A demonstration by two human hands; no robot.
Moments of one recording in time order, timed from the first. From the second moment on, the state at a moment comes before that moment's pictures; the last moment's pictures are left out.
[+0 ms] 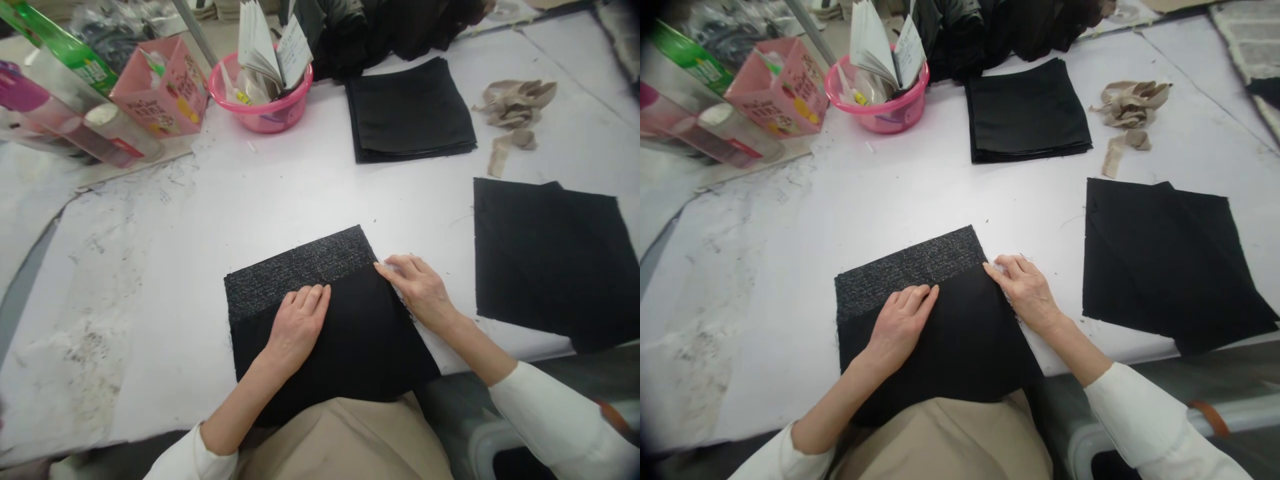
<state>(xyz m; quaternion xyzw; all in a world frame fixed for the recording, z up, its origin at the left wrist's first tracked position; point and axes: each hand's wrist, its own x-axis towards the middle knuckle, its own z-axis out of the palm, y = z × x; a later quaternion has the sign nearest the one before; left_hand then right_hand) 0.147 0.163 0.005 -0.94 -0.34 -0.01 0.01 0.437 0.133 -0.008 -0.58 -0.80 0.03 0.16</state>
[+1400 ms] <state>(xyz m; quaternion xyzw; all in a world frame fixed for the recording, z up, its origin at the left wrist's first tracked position) 0.087 0.157 0.024 -0.88 -0.44 -0.18 -0.10 0.376 0.175 0.077 -0.46 -0.78 0.40 0.16</state>
